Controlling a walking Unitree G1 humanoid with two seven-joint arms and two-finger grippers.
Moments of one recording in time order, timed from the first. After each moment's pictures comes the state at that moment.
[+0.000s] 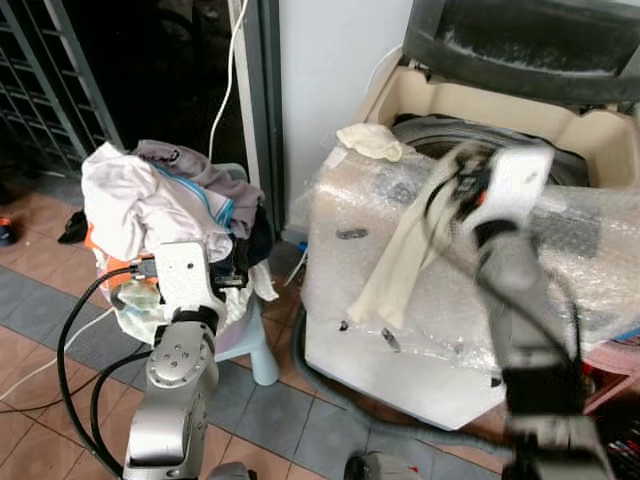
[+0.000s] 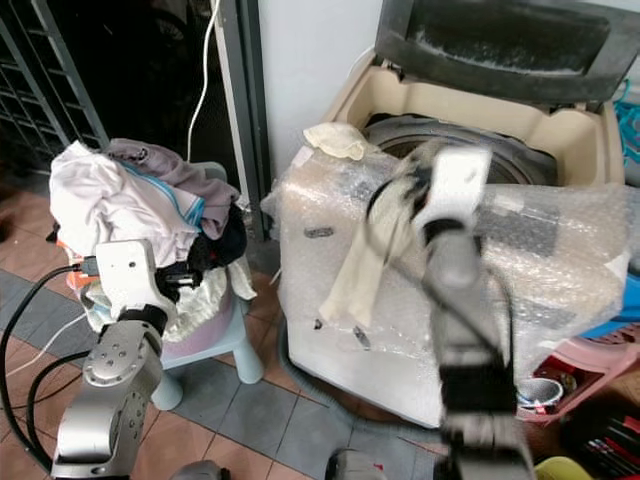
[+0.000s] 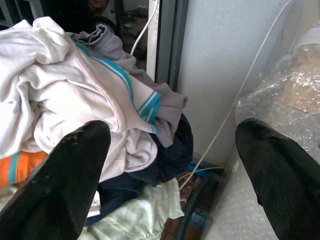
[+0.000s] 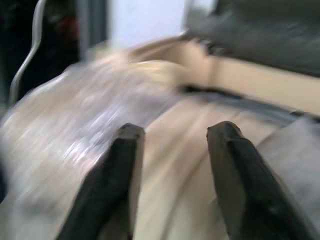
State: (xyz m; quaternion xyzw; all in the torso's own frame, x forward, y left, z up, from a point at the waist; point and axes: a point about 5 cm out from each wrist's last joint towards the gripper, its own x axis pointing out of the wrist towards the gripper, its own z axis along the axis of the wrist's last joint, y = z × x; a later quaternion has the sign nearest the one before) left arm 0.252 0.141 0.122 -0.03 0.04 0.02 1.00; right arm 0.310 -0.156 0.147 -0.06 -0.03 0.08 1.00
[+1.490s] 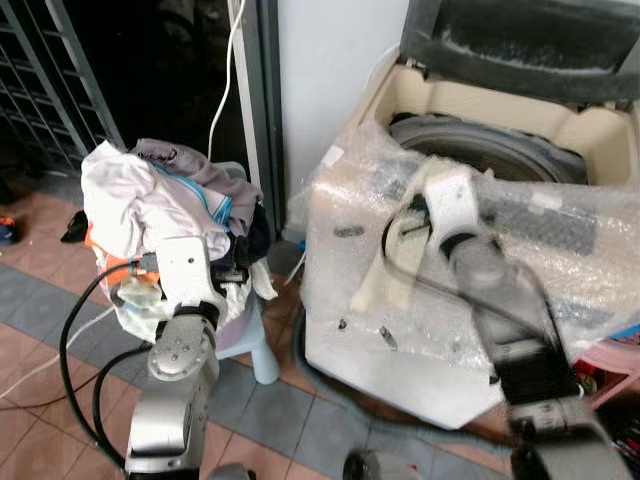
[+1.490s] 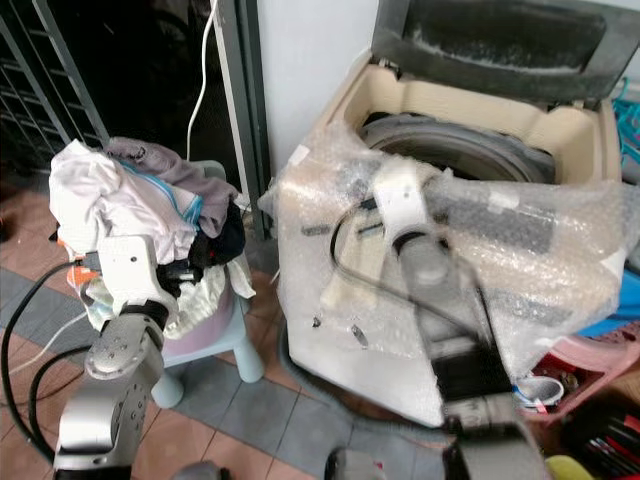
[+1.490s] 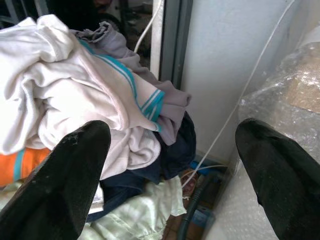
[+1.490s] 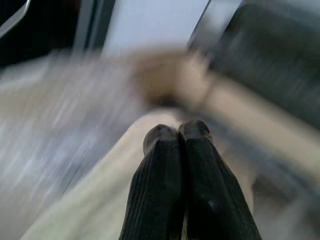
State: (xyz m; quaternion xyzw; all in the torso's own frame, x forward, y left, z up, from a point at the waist) left arm 0.257 0.142 0.122 -0.03 0.05 0.03 1.00; right arm 0.364 -0.167 0.203 -0.20 -0.05 0.06 0.98
